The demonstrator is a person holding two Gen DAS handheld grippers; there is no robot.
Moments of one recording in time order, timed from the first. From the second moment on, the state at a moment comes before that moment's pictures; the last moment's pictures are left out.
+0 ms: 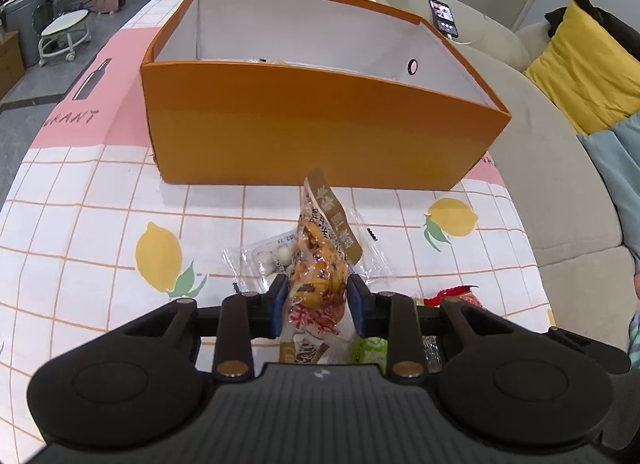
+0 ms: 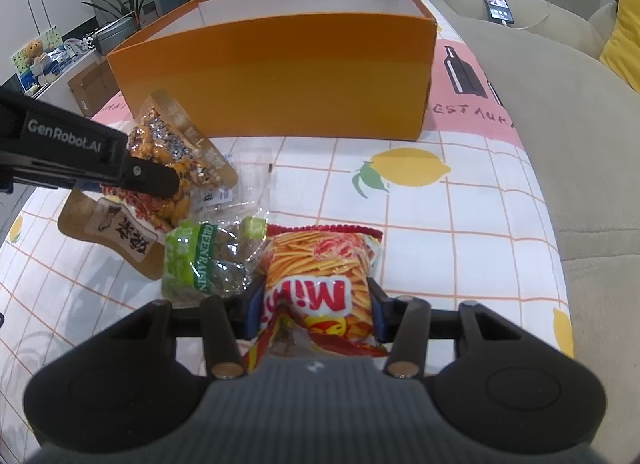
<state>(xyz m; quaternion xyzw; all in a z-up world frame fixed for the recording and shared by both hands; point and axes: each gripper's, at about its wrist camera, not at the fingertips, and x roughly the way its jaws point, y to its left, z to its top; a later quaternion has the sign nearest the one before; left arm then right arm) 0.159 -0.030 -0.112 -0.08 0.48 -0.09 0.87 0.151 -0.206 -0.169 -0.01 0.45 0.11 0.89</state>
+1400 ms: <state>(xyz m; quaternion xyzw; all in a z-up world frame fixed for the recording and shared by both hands) 0.114 0.013 -0.005 -0.11 0.35 -0.11 0.92 0.107 -0.206 -0.036 -0.06 0.31 0.12 0.94</state>
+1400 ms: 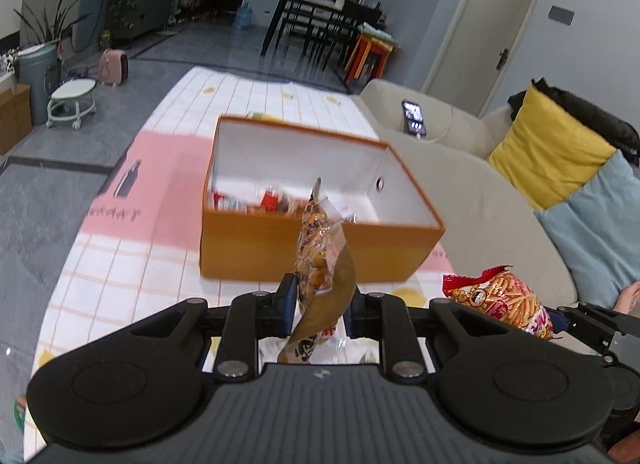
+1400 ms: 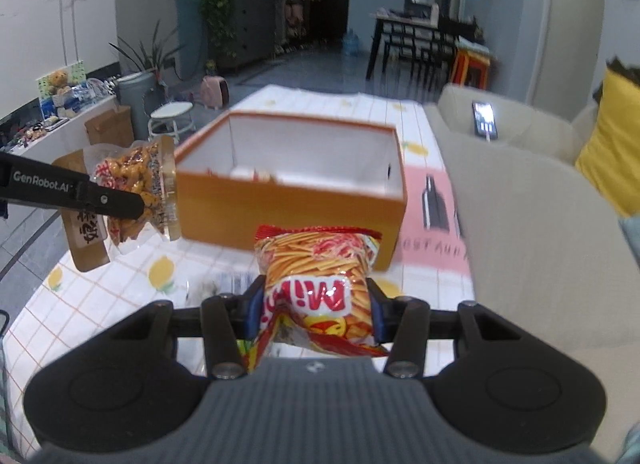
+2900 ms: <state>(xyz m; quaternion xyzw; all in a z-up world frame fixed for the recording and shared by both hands) 0.370 -0.034 -0.088 -0.14 0.50 -0.14 0.84 0.424 -0.184 -0.092 -0.20 0.44 0.19 0.86</state>
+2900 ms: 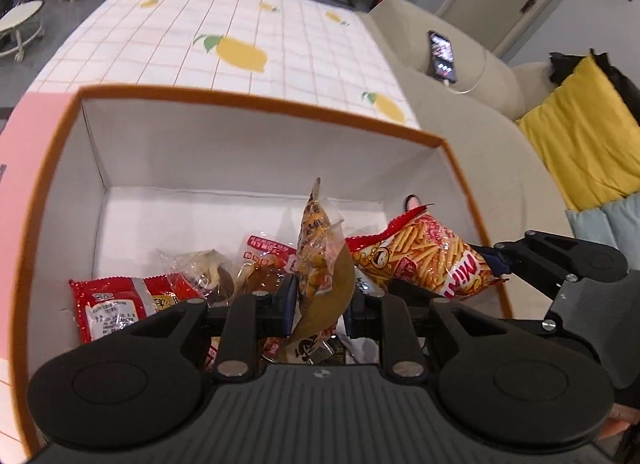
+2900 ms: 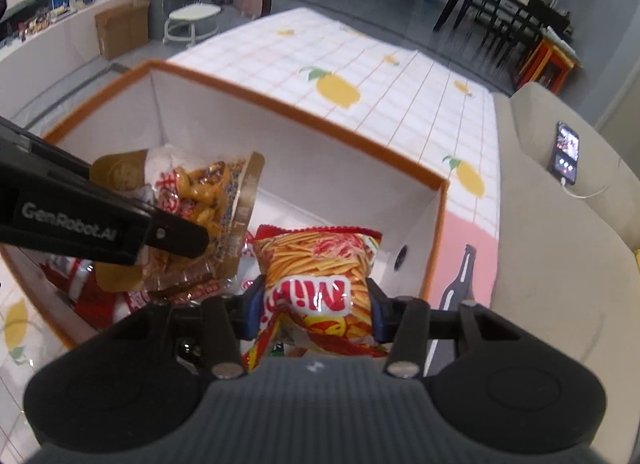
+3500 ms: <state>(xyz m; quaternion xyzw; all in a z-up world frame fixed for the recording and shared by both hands) 0.377 -0.044 -0.089 -0.11 0.51 -0.12 0.84 0.426 -0.175 -0.102 -0.23 0.44 0.18 0.85</state>
